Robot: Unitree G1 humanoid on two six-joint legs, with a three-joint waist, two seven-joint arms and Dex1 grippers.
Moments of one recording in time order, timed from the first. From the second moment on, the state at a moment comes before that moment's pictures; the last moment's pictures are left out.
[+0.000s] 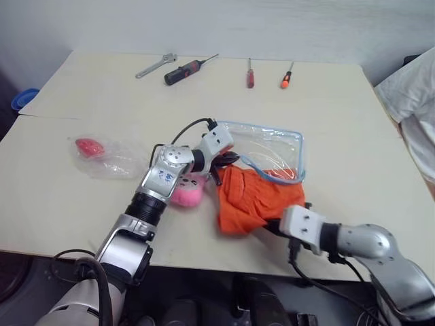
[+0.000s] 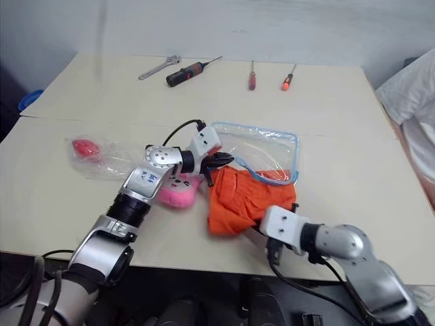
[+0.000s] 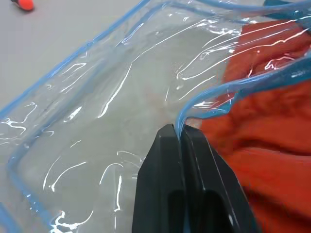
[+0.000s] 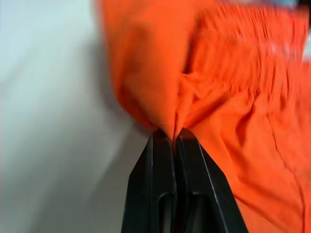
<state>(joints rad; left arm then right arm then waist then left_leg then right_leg) -0.89 0.26 -0.24 0.46 0.04 0.29 -0.73 0.09 -0.84 0.05 -0.65 0.12 0.39 0.87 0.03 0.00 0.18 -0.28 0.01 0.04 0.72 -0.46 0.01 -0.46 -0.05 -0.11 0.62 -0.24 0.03</state>
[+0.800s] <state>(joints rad) -0.64 0.50 -0.33 0.04 -0.05 0.26 -1.12 -0.04 -0.60 -0.38 -0.17 0.14 0.44 0.52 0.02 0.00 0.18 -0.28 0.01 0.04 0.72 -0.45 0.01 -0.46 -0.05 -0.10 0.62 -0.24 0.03</state>
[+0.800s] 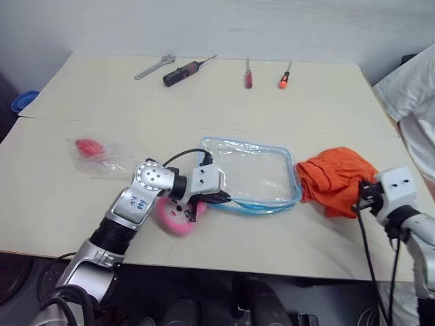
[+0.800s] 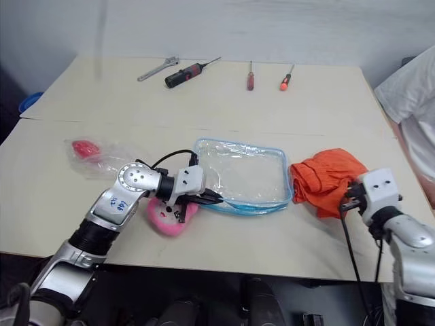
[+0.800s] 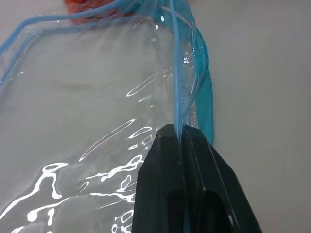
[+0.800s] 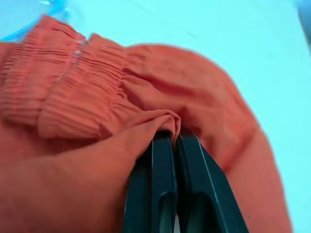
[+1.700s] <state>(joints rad) -0.48 1.00 0.12 0.02 -0.42 0.54 -1.37 0.45 -0.97 -0.99 -0.29 0.52 0.70 1.12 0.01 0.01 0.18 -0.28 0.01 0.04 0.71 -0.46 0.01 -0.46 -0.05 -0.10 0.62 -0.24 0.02</state>
